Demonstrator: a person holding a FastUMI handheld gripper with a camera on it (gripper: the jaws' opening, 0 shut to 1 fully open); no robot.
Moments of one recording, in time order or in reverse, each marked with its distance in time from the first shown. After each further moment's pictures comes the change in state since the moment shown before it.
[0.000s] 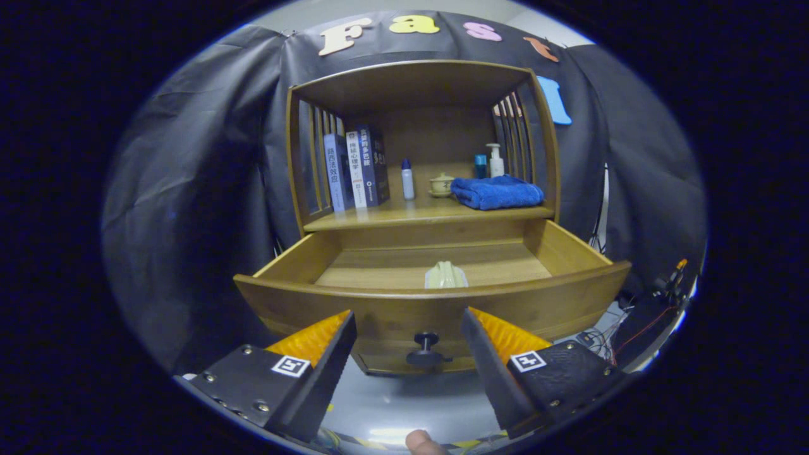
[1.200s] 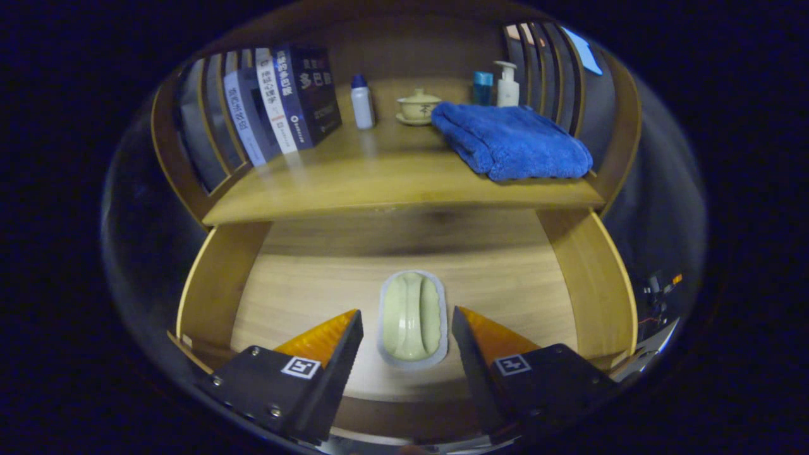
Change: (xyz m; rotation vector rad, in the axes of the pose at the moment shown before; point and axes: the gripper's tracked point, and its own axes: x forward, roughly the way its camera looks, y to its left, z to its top) arm 0.172 -0.056 0.008 -0.010 0.535 -0.131
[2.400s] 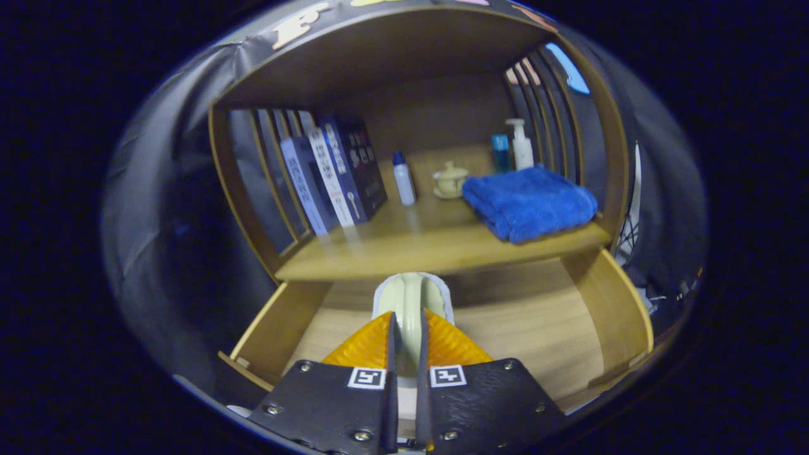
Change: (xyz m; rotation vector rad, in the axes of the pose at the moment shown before) arm -0.079 0.029 0.062 0.077 -0.464 0.268
